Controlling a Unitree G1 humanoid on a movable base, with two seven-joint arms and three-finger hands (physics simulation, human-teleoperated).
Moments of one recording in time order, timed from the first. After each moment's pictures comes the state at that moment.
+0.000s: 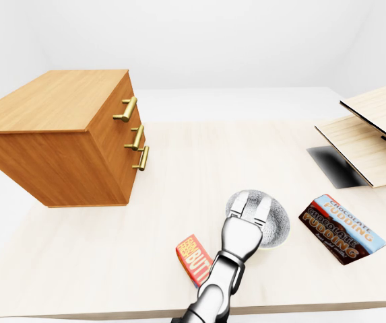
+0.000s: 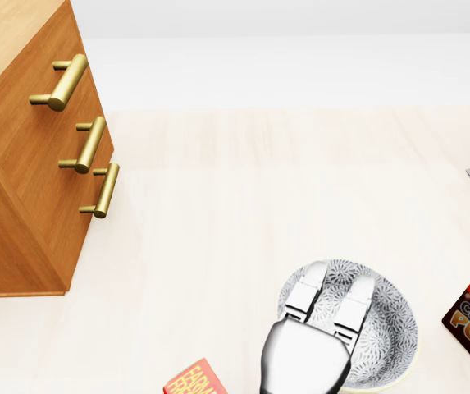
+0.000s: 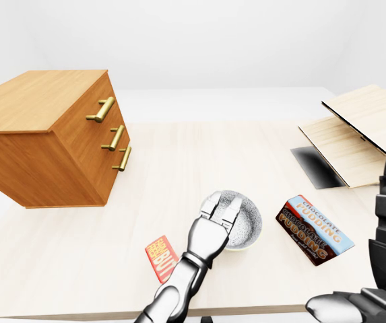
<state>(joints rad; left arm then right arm) -0.08 -0.32 -0.61 0.43 1.55 0.09 0.23 0.47 -0.07 -0.77 -1.05 0.90 0.09 0.19</state>
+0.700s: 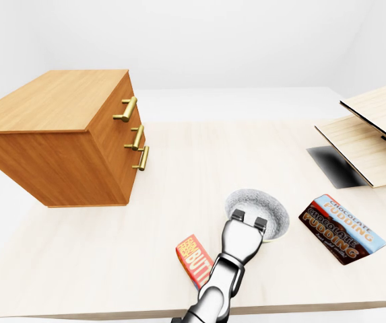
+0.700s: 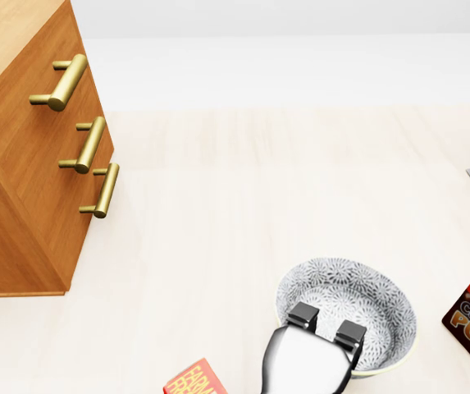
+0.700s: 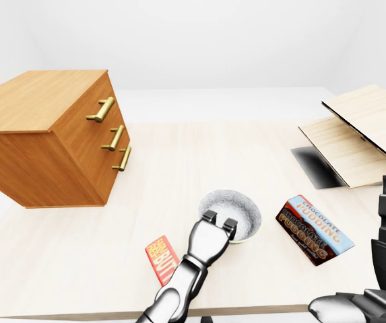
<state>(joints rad) -0.07 -0.32 -0.61 0.46 1.58 0.09 0.22 0.46 -0.07 -0.79 -1.05 0.92 0.09 0.19</state>
